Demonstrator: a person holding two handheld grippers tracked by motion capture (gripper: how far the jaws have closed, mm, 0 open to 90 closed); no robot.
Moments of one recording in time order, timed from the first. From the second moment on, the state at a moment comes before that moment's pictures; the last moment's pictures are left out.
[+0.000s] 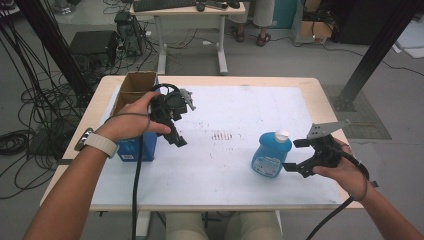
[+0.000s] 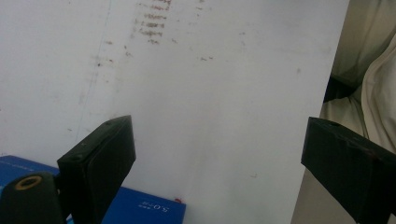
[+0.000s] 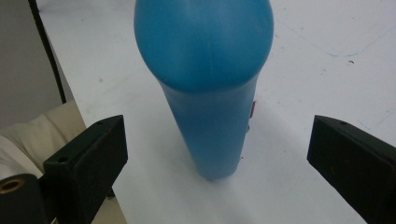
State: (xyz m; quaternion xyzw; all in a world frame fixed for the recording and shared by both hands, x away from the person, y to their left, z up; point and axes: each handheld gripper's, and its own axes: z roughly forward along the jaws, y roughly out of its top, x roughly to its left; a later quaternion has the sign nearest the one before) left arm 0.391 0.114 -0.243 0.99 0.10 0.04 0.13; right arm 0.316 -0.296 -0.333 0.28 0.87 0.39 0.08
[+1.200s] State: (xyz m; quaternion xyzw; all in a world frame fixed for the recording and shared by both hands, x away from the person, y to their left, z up) left arm 0.390 0.114 -0.243 0.99 0.10 0.04 0.13; right arm 0.305 -0.300 -0.357 0.28 0.85 0.44 0.11
